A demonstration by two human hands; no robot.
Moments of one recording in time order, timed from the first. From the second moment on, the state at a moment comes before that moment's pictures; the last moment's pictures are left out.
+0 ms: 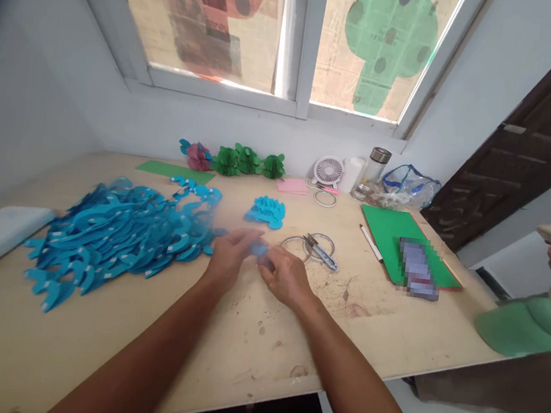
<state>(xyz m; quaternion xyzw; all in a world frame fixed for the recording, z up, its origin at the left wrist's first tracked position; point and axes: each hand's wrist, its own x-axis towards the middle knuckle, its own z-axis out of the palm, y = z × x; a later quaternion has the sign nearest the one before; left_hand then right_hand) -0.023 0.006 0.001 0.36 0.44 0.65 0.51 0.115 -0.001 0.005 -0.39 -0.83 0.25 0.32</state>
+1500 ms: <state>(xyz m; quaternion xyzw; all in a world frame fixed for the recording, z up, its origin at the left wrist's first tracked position) -0.020 0.000 0.010 0.31 0.34 0.61 0.64 0.117 0.004 0.014 -0.40 -0.59 0.58 0.39</state>
